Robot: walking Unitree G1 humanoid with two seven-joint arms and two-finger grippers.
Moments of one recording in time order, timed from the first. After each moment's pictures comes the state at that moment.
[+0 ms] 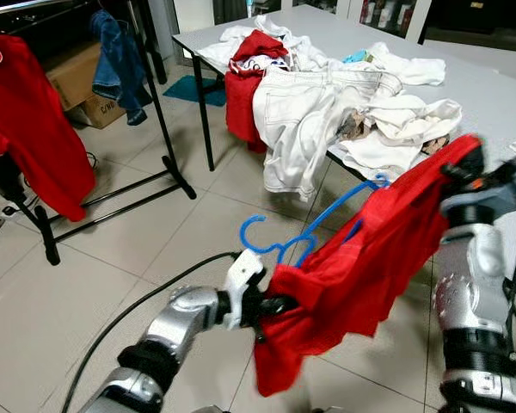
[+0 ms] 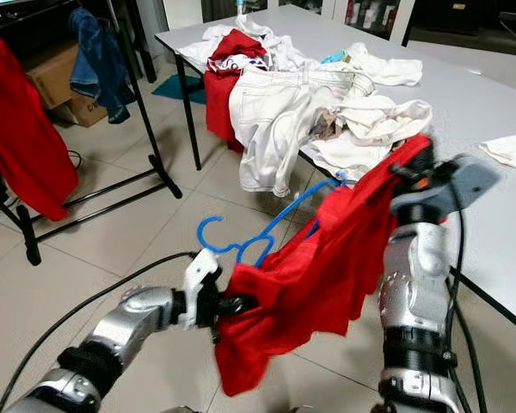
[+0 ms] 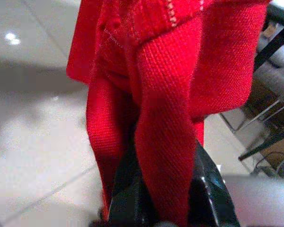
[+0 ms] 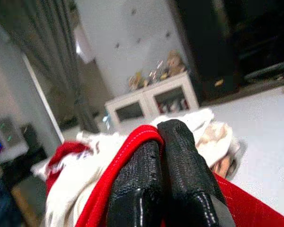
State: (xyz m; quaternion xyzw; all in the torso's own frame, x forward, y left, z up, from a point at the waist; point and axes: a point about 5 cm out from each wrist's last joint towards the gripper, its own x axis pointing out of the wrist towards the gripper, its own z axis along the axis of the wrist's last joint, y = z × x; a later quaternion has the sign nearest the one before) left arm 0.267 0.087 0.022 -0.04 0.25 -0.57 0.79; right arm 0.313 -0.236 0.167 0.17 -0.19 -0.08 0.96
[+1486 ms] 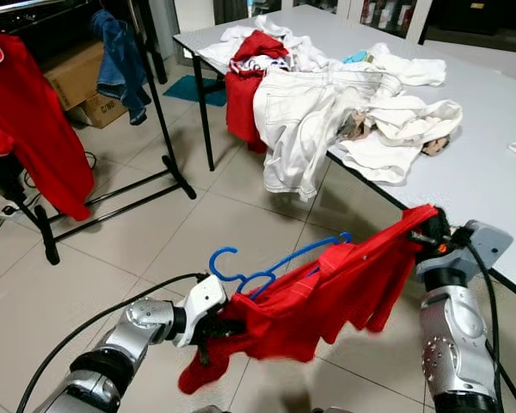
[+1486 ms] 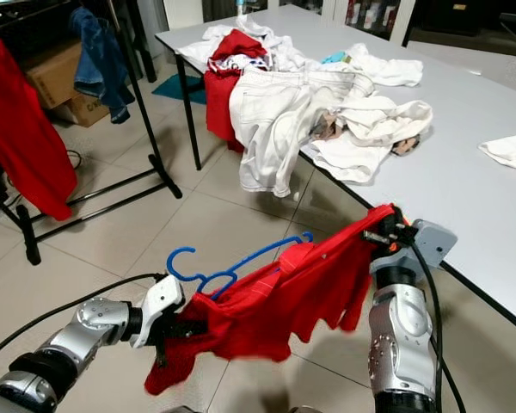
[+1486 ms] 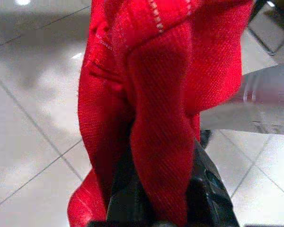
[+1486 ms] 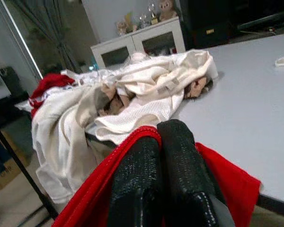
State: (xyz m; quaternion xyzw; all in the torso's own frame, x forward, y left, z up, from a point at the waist) left arm 0.253 0.153 0.000 0.11 0.29 -0.57 0.76; right arm 0.270 -0.225 0.102 0.15 -0.08 -0.10 0.98
